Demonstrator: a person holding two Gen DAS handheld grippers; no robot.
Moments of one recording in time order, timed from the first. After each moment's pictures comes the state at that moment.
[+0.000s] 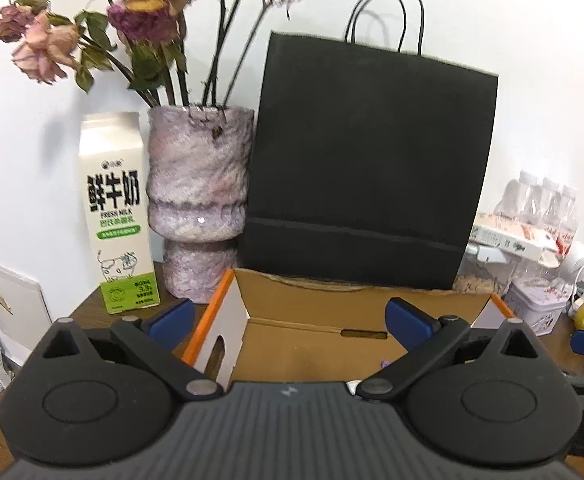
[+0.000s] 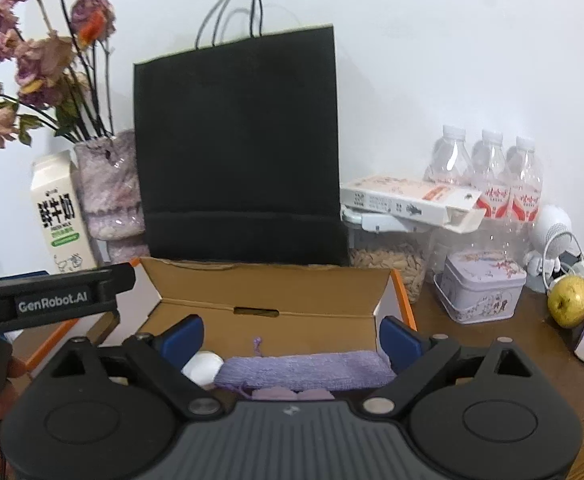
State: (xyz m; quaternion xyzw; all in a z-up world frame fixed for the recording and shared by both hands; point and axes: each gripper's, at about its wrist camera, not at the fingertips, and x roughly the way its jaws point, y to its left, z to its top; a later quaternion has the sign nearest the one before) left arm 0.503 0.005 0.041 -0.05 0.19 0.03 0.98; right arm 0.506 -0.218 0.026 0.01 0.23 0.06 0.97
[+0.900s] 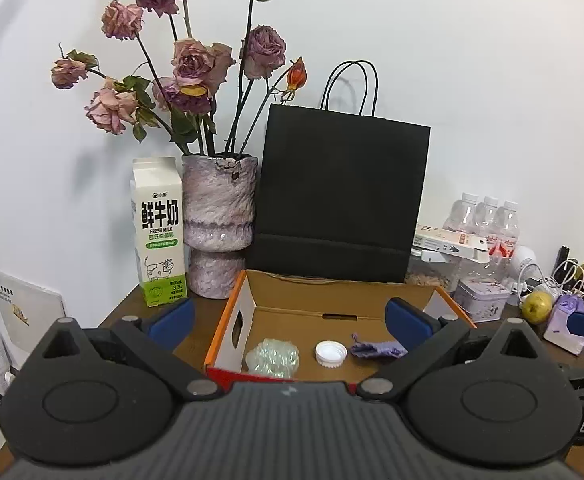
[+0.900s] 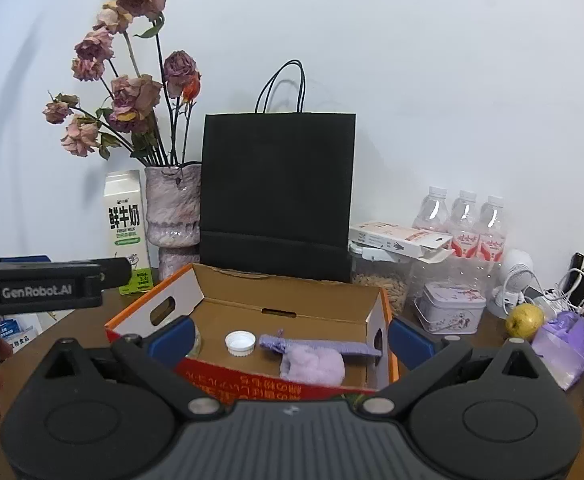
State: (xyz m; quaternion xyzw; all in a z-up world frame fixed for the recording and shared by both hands) left arm 0.360 0.007 0.073 -0.05 0.15 0.00 0.99; right arm 0.366 -0.215 0.057 -0.03 0.17 0.08 0.98
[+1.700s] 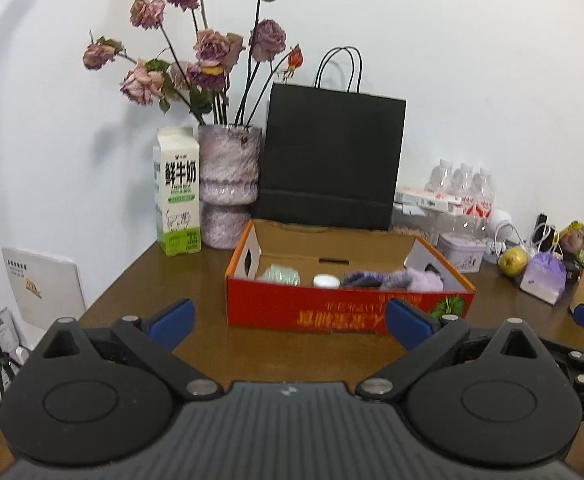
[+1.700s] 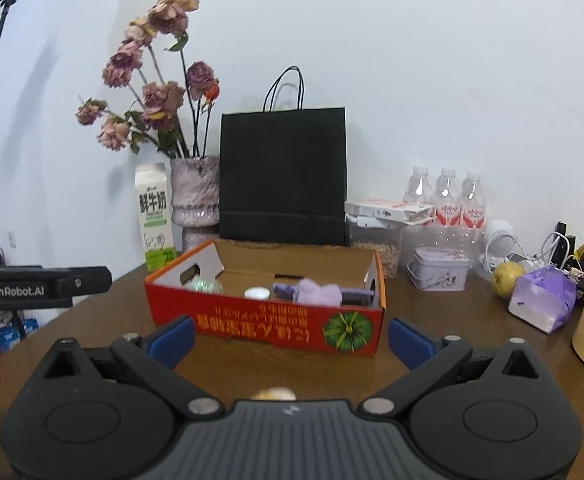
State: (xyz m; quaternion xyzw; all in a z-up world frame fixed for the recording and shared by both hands) left arm 0.261 0.011 0.041 -0.04 0.18 0.00 0.98; right arm 0.260 -0.236 0.022 -0.01 0.17 0.09 0.98
